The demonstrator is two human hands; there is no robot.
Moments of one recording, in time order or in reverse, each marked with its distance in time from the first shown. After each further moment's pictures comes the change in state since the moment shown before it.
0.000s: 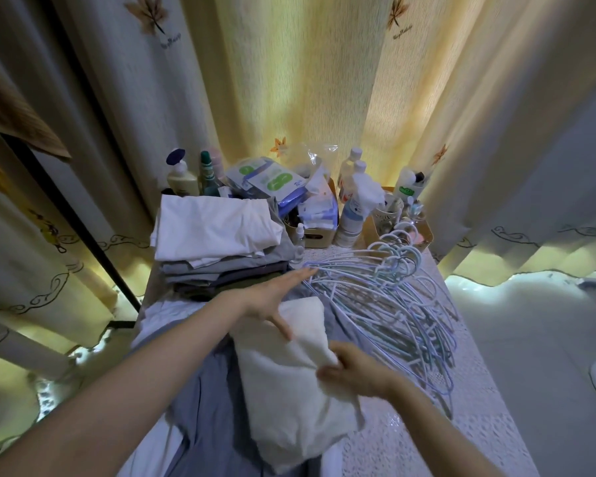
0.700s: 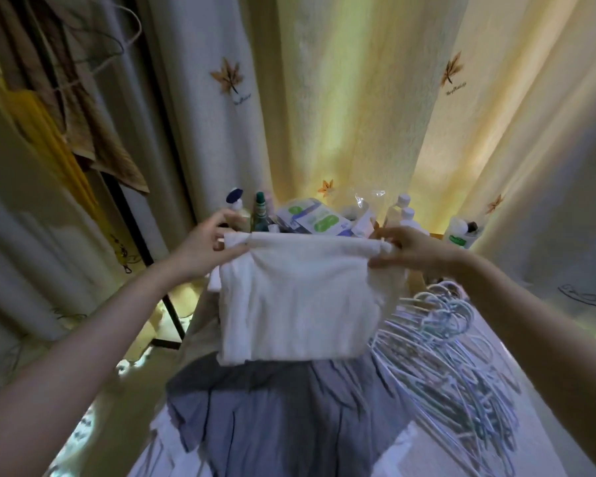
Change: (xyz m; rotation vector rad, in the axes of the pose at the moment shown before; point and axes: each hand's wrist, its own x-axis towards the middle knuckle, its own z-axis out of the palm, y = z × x) left_hand -0.135 0.008 -0.147 -0.304 0.823 -0.158; right_hand 0.058 -0.144 -0.181 -0.204 0.135 -0.231
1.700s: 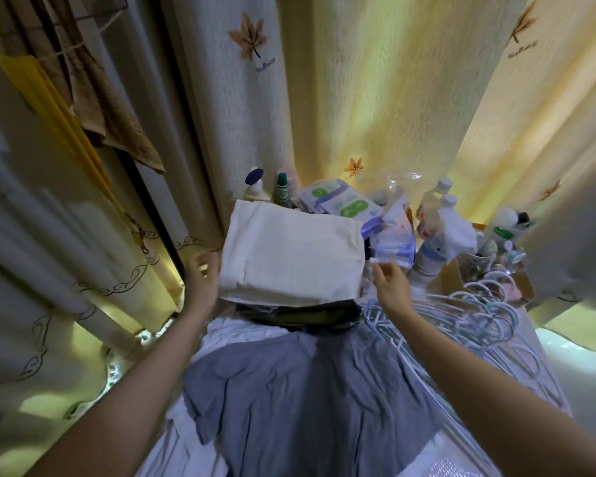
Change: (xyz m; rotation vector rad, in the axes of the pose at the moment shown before) left_hand -0.013 -0.137 0.035 -0.041 0.634 -0.508; right_hand 0.103 0.101 0.138 0.321 0.616 0.376
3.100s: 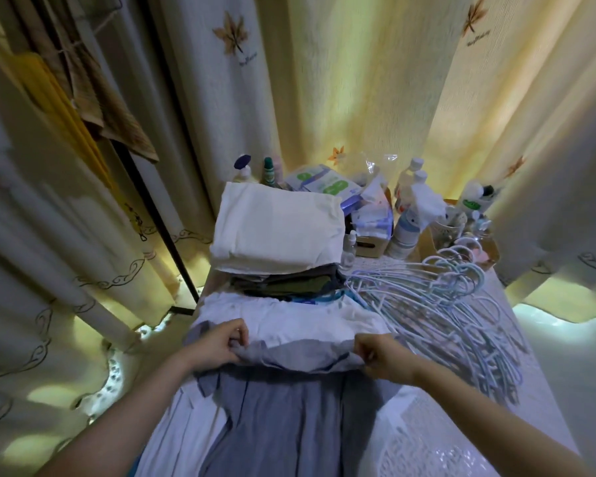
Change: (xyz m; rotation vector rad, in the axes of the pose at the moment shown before) left_hand -0.124 -0.059 -0.035 0.432 -0.960 0.167; right_hand -0.135 0.093 -0.058 -0.461 -0.765 -0.423
